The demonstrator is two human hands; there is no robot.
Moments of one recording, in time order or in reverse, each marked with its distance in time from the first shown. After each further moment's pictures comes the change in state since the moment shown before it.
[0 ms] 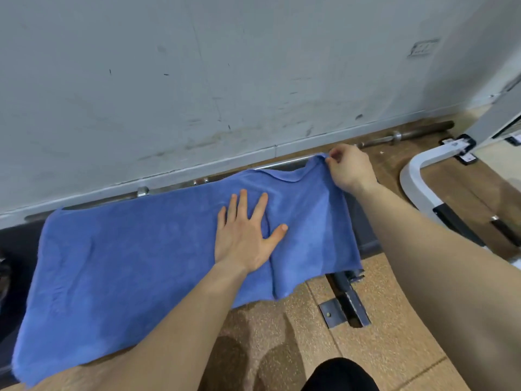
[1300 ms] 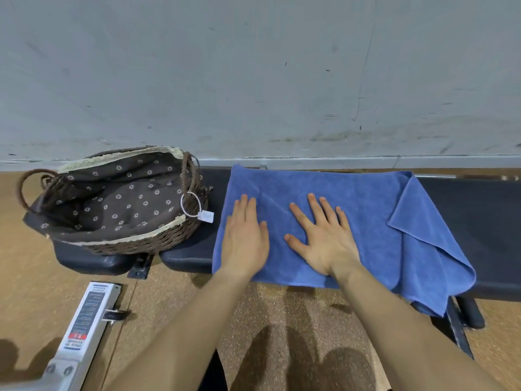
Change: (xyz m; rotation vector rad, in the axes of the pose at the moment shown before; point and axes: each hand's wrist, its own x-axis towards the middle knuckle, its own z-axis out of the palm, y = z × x) left_hand -0.155 -0.200 -0.069 -0.292 0.206 -0.481; right_hand -0.228 -0.174 0.179 -0.441 -0.418 -0.714
